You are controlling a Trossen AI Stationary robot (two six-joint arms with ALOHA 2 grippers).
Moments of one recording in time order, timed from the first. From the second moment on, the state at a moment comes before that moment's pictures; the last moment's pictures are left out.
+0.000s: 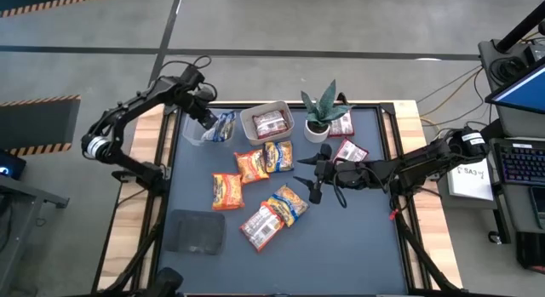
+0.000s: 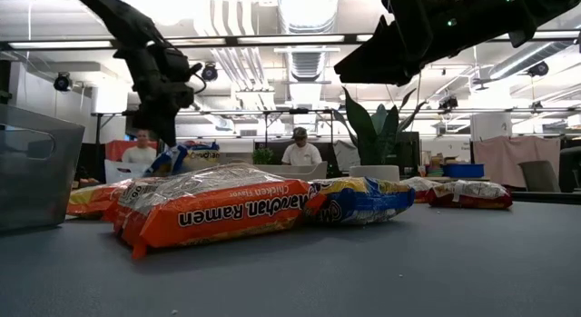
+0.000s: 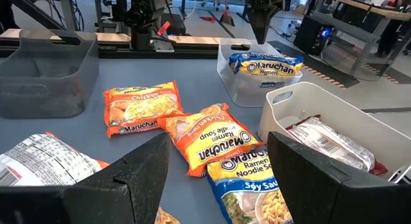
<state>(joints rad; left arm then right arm) 1.03 1.44 1.10 -0.92 0.28 0.20 0.16 1.34 0.59 0.48 0.42 -0.01</state>
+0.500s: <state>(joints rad) 1.03 1.34 0.96 -0.84 0.27 0.16 0.16 1.35 0.59 0.48 0.42 0.00</state>
